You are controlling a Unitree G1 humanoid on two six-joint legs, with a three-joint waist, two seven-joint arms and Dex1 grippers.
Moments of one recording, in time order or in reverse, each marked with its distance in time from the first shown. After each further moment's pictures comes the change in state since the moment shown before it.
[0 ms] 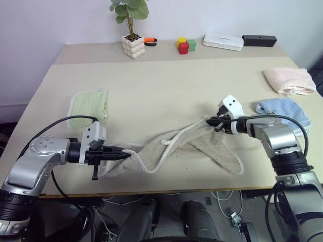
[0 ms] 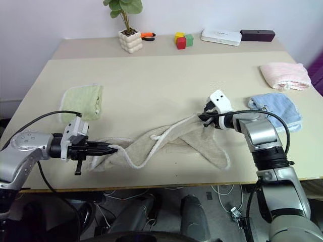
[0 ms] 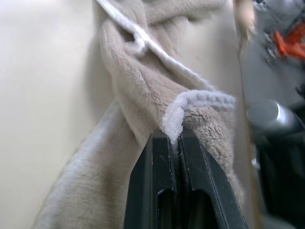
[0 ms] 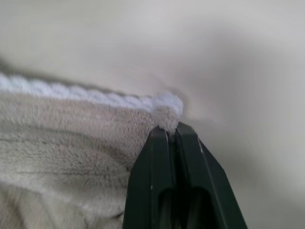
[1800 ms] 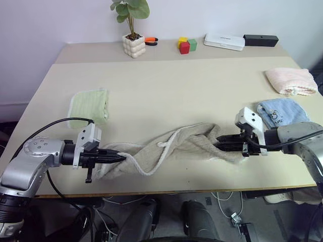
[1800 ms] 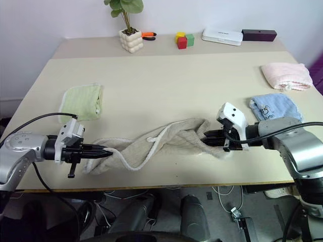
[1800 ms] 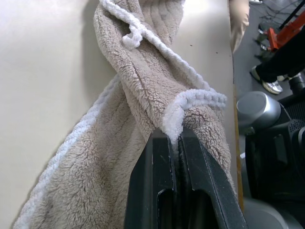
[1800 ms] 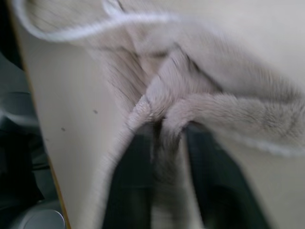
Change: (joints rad) left arm 0.116 0.105 0.011 -0.089 -0.014 0.033 -0.114; right arm 0.302 -0.334 -0.099 -0.569 0.287 0.171 0.398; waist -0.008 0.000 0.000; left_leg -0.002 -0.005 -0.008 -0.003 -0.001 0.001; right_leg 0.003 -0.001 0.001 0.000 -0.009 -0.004
